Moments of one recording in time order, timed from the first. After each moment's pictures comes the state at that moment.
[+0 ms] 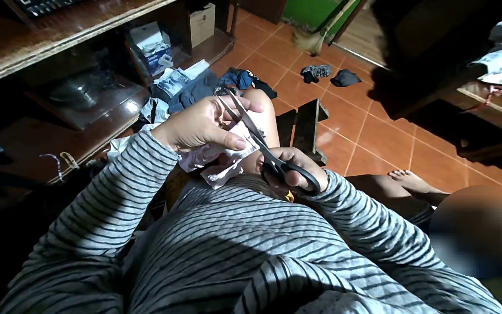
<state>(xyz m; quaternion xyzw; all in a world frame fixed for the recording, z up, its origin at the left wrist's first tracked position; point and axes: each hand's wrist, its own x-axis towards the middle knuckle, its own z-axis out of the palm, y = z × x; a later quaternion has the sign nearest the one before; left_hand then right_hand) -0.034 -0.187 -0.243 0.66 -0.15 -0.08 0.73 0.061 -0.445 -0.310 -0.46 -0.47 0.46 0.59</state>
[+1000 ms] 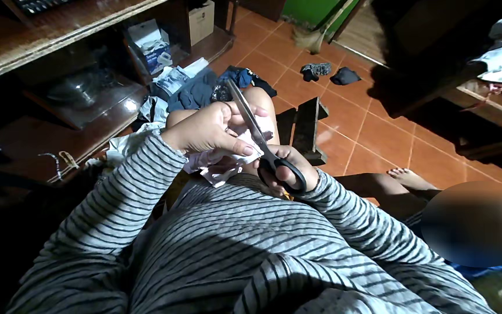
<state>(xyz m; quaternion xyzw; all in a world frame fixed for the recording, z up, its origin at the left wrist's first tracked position) -0.029 -0.197 -0.252 0.69 -0.16 -0.09 0.70 0.050 -0.436 -0.315 -0.47 -0.42 0.44 0.64</state>
